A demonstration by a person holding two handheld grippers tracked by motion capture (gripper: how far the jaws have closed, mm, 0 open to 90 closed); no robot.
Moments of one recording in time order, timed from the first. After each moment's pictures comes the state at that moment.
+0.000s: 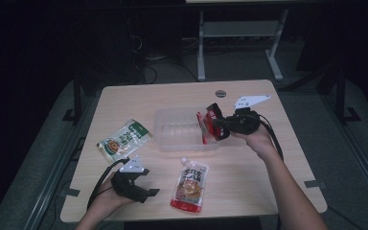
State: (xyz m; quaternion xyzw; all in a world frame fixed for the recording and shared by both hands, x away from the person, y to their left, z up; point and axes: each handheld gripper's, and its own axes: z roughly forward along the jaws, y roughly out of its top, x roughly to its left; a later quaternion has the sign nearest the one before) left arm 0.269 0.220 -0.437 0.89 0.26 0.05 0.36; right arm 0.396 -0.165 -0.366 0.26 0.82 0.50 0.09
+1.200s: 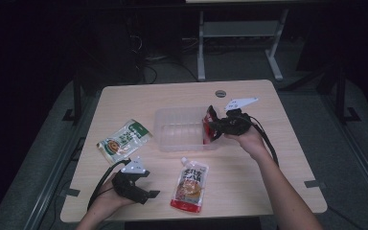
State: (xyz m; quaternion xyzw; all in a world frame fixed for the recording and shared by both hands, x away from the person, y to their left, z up) left arm 0.268 0.218 -0.441 0.90 0.26 0.04 0.35; right arm 0.410 -0.148 -0.389 0.30 0.83 0.47 0.10
